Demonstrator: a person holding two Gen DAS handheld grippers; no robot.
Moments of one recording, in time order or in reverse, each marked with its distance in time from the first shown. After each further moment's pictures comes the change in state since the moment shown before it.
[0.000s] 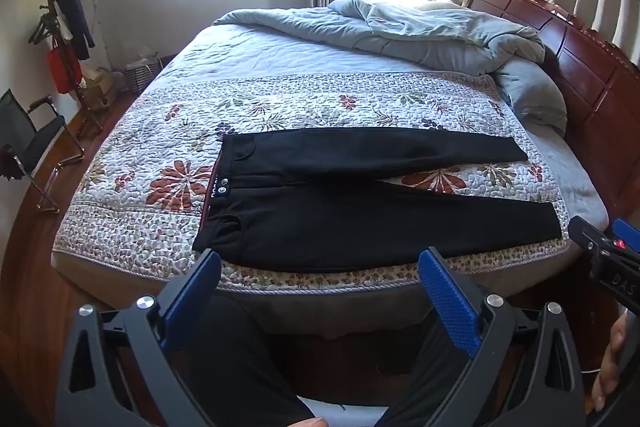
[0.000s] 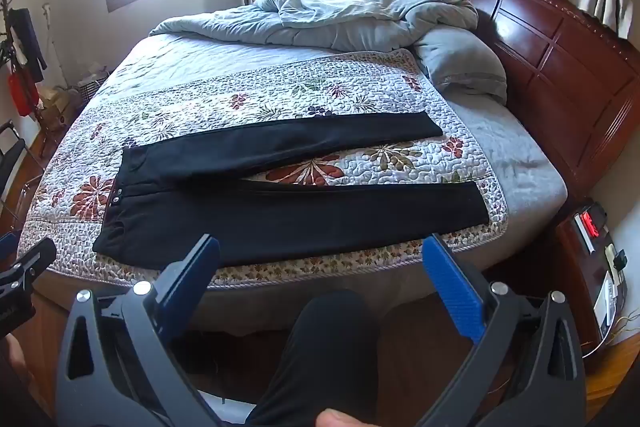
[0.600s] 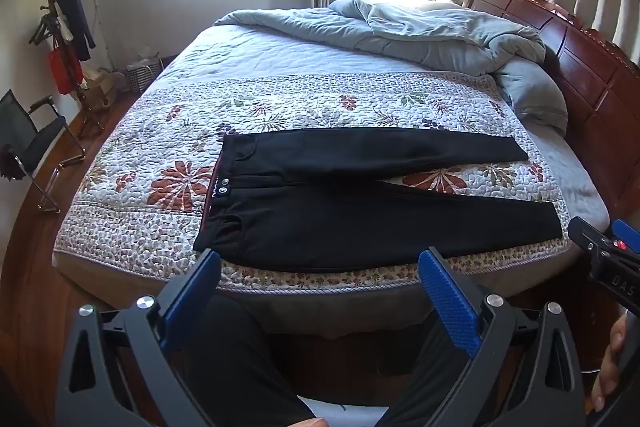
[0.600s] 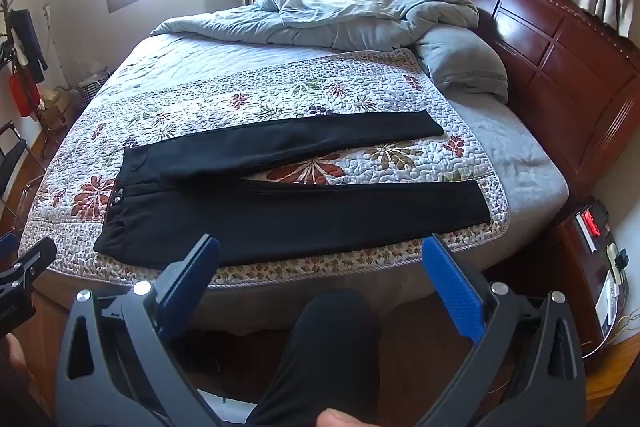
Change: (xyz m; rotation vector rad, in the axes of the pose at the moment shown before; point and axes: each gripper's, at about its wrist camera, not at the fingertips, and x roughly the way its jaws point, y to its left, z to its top) left arm 0.000 -0.001 -0.001 -0.001 -0.005 0.003; right arm -0.001 -0.001 -0.001 0.004 0.003 0.008
